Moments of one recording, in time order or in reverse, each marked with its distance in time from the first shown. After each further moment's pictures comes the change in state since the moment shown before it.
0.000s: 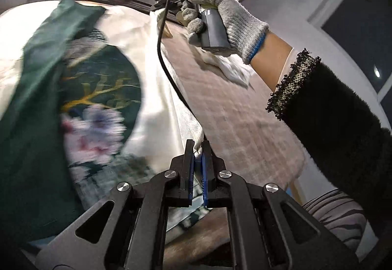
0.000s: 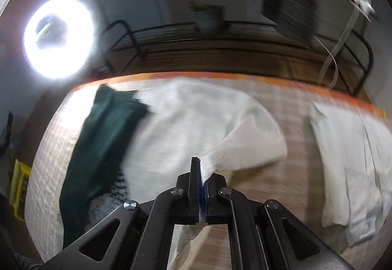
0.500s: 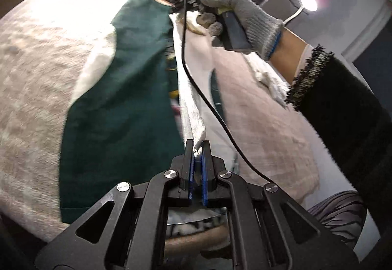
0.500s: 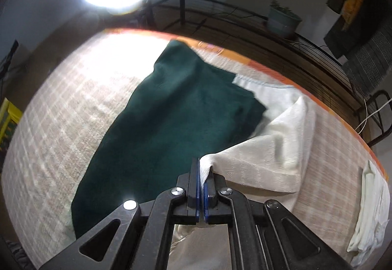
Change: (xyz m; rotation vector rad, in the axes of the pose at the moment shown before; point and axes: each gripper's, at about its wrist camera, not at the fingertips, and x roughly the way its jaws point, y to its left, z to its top) left arm -0.062 0.083 -0.020 -0.199 -0.041 0.145; right arm 0.079 0.174 0.000 -0.320 0.129 -0.058
